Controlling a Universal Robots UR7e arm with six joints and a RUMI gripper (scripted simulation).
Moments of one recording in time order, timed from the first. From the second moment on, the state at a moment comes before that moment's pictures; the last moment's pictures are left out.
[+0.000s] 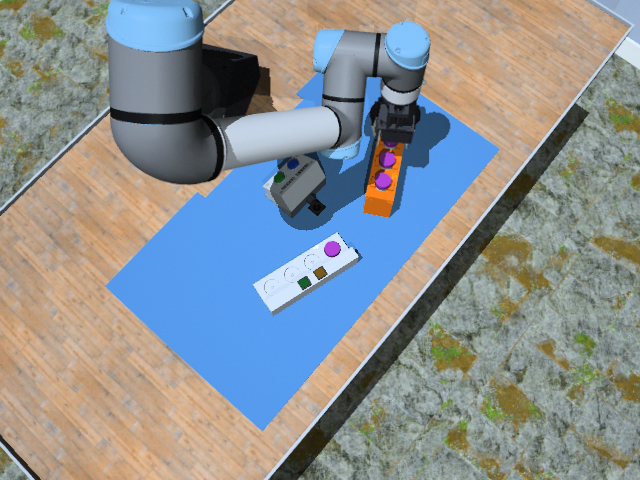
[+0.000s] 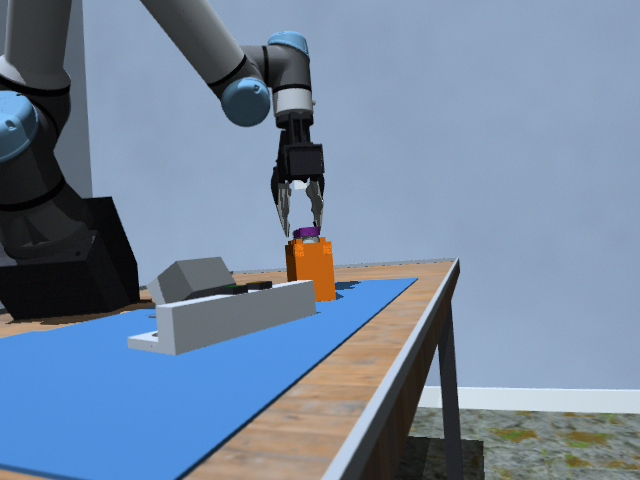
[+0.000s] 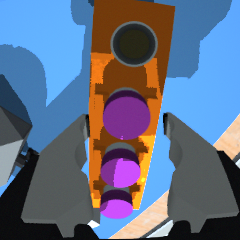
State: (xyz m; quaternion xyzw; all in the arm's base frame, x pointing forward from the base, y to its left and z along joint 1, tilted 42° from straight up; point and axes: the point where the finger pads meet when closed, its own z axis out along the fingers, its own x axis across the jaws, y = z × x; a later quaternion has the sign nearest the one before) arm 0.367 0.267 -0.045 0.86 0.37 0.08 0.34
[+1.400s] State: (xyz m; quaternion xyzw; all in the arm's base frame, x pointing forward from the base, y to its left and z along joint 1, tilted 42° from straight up) arm 0.367 0.267 -0.044 0.93 0.10 0.18 0.31
